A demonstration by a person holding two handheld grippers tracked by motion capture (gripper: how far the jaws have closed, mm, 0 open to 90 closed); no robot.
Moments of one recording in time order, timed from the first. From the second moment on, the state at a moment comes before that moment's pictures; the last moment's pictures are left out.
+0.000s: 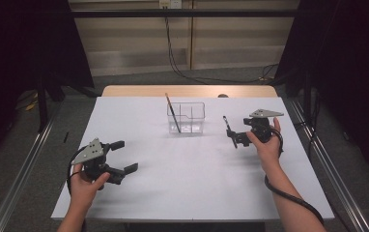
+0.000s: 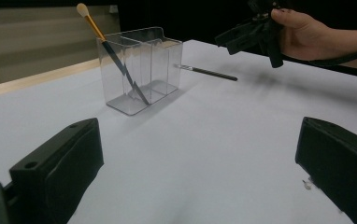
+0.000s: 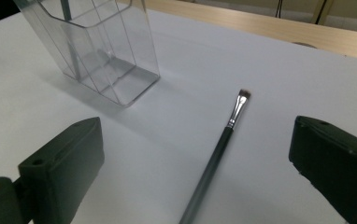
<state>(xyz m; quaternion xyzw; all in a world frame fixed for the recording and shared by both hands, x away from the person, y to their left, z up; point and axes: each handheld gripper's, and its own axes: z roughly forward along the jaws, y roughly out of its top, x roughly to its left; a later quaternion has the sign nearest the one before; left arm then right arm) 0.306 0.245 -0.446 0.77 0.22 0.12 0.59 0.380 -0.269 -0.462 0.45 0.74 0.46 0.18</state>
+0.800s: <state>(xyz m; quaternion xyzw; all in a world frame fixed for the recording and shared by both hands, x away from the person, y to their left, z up) 0.306 0.243 -0.446 0.76 0.22 0.11 0.59 0.391 -0.267 -0.463 0.50 0.78 0.34 0.15</state>
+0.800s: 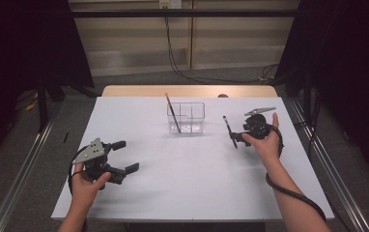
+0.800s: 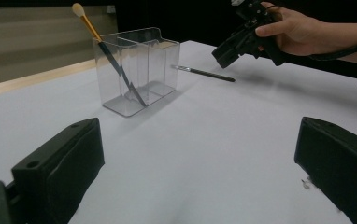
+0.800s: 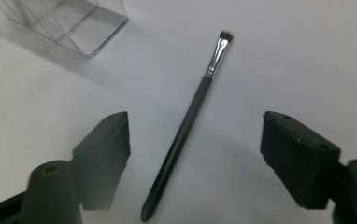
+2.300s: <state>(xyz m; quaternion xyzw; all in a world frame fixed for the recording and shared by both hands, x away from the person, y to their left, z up) 0.309 0.242 -0.449 0.77 0.22 0.10 0.59 0.403 -0.260 -0.461 0.55 0.81 0.21 0.09</state>
